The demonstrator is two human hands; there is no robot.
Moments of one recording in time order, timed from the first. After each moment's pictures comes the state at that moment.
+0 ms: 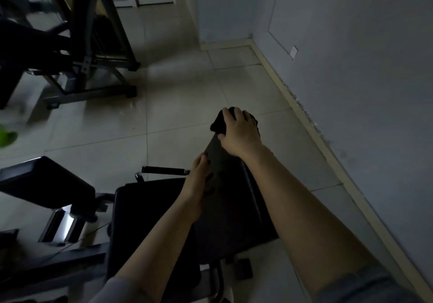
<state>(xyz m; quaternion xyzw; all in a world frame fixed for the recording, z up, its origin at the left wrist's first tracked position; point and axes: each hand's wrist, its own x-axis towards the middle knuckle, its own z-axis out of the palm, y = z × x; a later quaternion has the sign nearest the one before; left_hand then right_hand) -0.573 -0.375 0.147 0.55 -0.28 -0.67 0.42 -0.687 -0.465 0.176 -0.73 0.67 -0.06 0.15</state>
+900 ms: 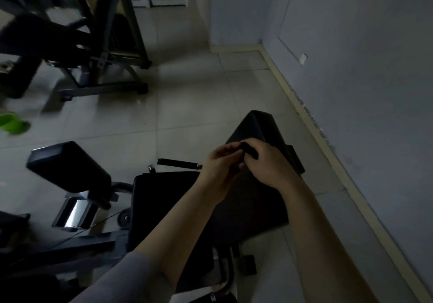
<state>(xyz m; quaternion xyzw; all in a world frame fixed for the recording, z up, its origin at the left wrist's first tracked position) -0.541 -0.351 0.180 0.41 -0.28 -0.73 0.47 -0.670 -0.353 0.211 -0.66 0.62 -0.20 0.36</state>
